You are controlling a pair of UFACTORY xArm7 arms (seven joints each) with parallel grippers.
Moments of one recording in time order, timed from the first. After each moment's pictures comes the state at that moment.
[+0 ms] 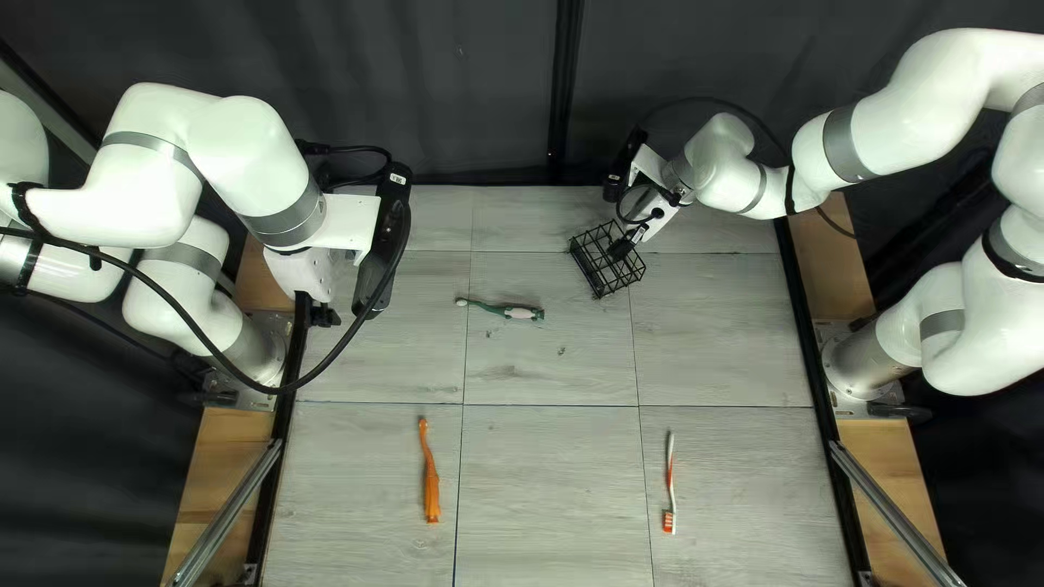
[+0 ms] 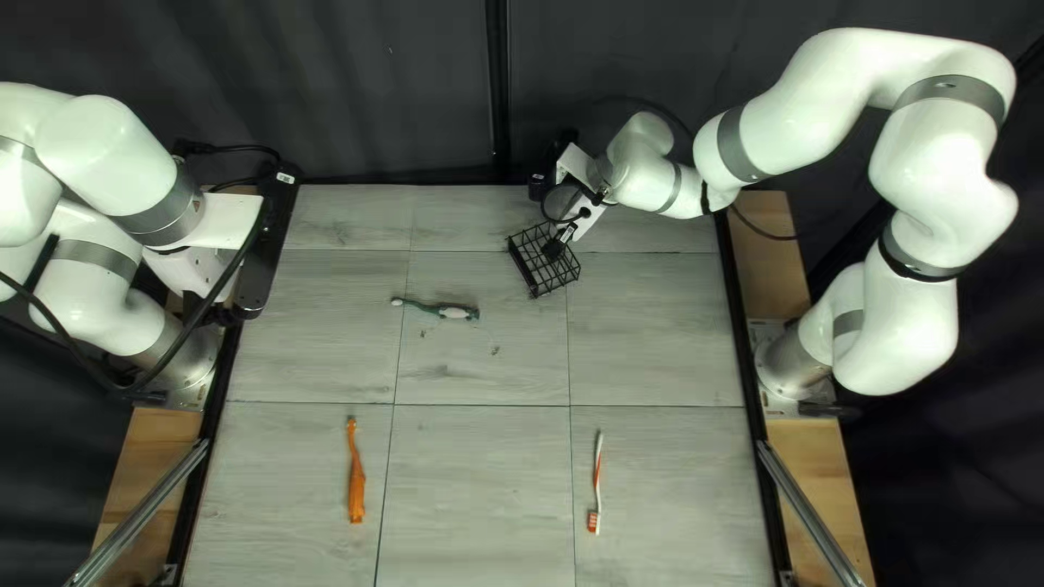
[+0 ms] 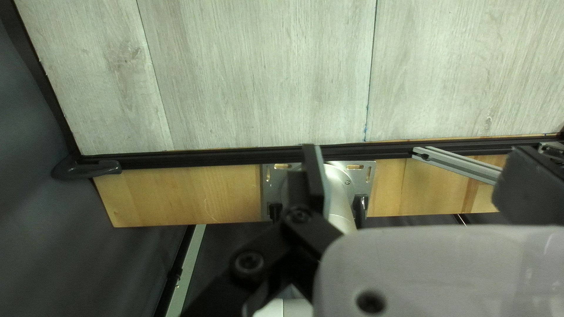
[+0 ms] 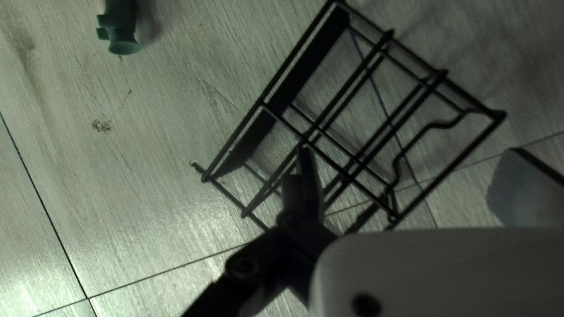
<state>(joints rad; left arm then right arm) 0.00 -0.79 0.00 0.78 0.00 1.57 0.00 -0.23 0.19 -0.32 0.71 1.10 0.43 -1.03</state>
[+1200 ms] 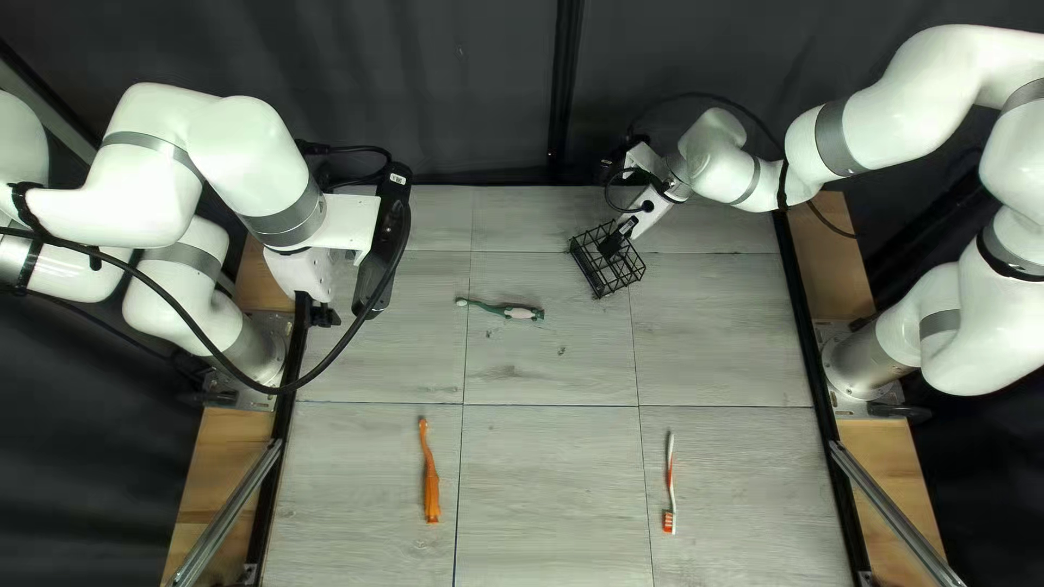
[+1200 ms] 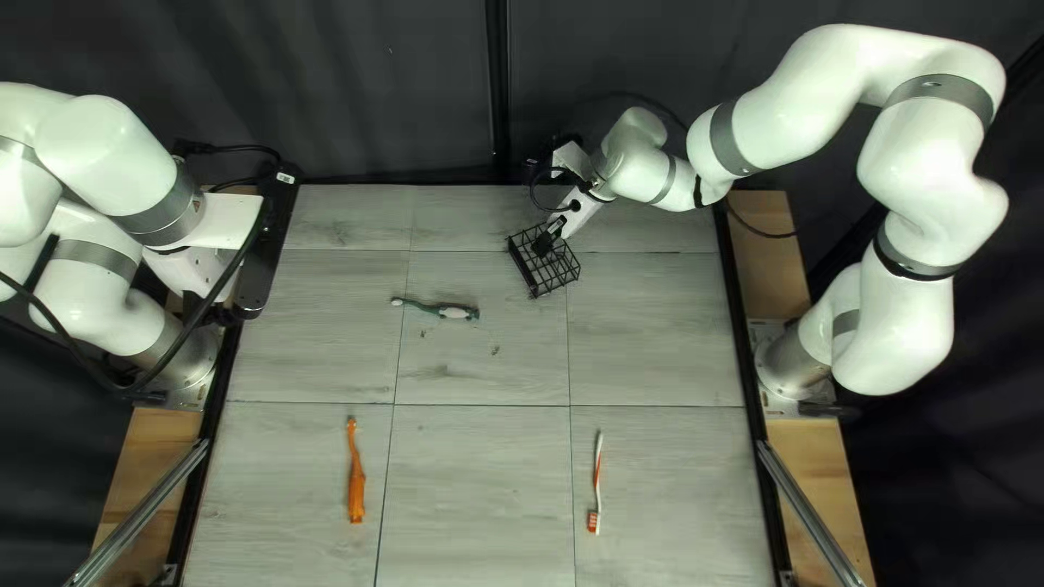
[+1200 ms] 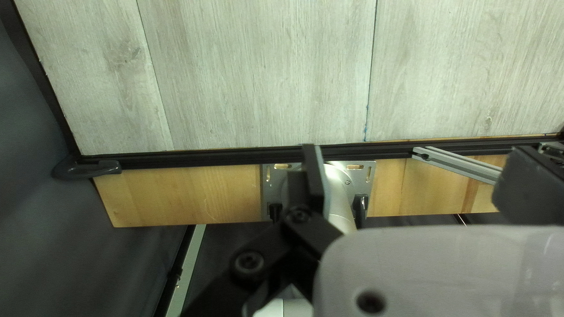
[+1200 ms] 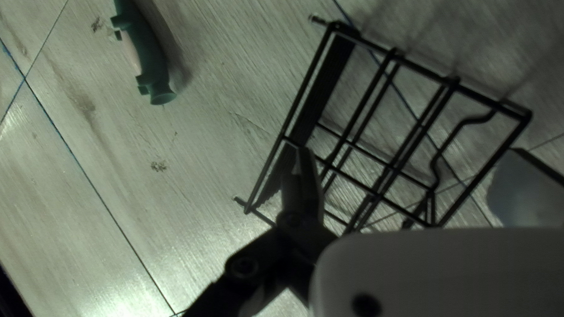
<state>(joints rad) 0.00 -0.79 0.00 0.78 0.00 1.57 0.00 -0.25 0.21 -0.34 0.76 1.10 0.54 -0.81</state>
